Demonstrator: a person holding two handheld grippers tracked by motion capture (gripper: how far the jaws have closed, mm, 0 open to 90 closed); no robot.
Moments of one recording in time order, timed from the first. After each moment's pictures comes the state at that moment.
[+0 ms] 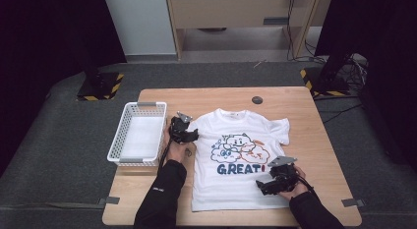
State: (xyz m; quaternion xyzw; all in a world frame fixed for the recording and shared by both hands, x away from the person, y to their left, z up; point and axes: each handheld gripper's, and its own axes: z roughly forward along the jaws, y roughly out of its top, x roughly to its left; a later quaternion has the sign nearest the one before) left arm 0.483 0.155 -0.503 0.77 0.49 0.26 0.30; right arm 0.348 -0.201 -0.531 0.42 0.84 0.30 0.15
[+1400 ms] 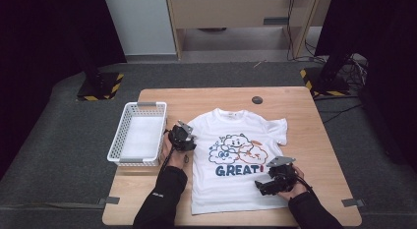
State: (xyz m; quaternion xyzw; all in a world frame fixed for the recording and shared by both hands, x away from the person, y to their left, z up) left arm 0.466 0.154 -0.525 0.79 0.46 0.35 0.22; right arm 0.348 -0.197 -0.531 0.41 0.85 0.30 0.15
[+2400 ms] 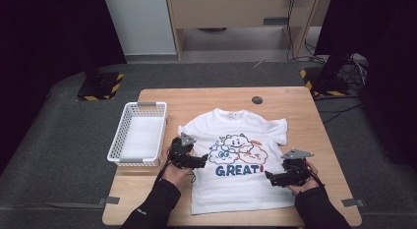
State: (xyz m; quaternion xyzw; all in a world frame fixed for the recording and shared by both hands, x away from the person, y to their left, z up) left arm 0.391 0.142 -0.485 0.81 0.43 0.18 0.36; right arm 0.354 -0.230 -0.509 0.46 0.80 0.34 0.17
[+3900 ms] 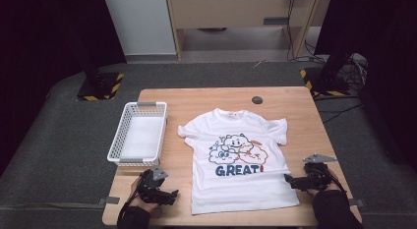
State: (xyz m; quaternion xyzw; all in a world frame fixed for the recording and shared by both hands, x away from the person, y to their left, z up) left arm 0.305 0.228 -0.517 0.85 0.44 0.16 0.26; right arm 0.345 -0.292 -0.523 0.50 0.78 0.33 0.17
